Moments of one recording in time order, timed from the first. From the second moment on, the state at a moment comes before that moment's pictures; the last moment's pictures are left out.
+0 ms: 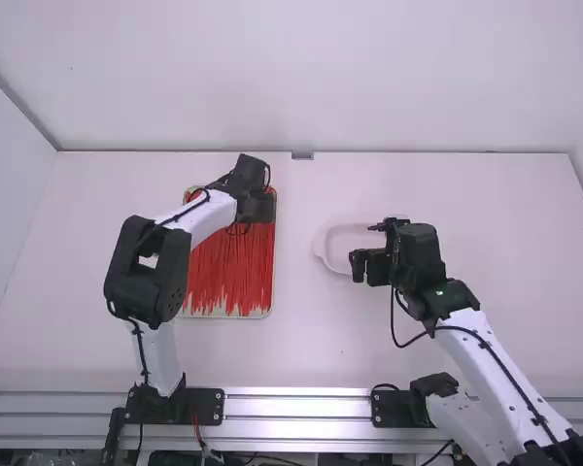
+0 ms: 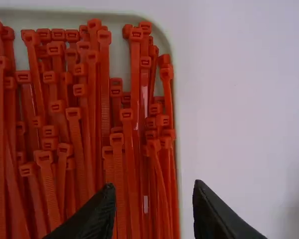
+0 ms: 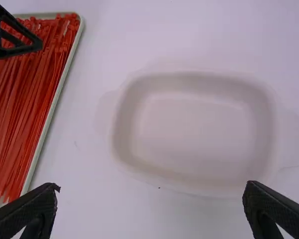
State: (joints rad) left arm -0.27 1.99 1.35 -0.40 0.04 -0.32; right arm 0.28 1.03 0.64 -0.40 -0.13 0.18
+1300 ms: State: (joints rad) left arm -0.27 1.99 1.27 -0.27 0.02 -0.32; right arm 0.30 1.03 0.64 -0.40 -0.13 0.18
